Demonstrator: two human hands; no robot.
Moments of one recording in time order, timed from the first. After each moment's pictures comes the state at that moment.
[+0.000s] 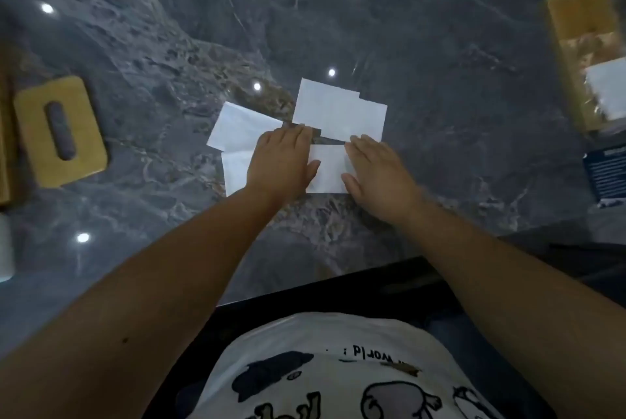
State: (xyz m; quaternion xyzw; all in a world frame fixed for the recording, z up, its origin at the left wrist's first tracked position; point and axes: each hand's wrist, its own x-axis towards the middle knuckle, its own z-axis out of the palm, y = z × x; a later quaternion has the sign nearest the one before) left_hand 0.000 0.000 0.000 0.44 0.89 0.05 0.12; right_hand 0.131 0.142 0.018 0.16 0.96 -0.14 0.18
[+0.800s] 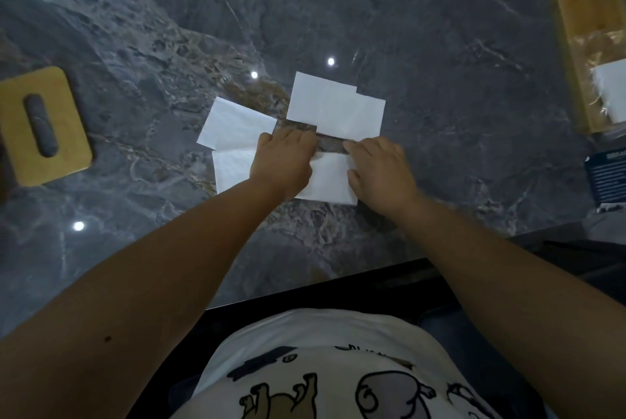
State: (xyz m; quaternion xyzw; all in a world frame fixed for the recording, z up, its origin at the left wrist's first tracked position) left_hand -0.003 0.019 -0.008 0.43 0.89 0.06 0.17; right_hand 0.127 0.158 0.000 0.17 0.97 -0.14 0.09
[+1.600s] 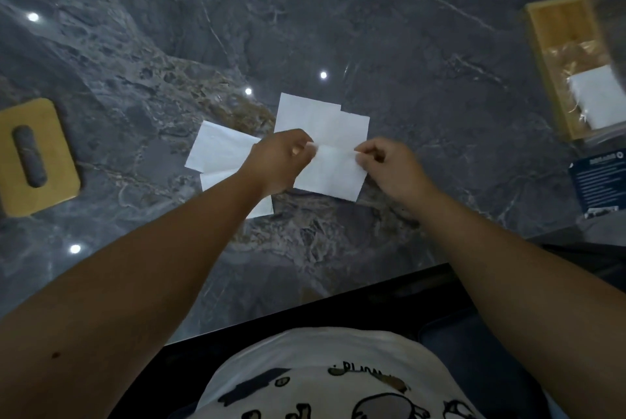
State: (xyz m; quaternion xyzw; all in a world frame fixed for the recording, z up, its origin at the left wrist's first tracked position) left_hand -0.026 0.037 0.024 0.34 0.84 0.27 0.33; right_hand 0.120 0.196 0.025 0.38 0.79 -0.49 0.05
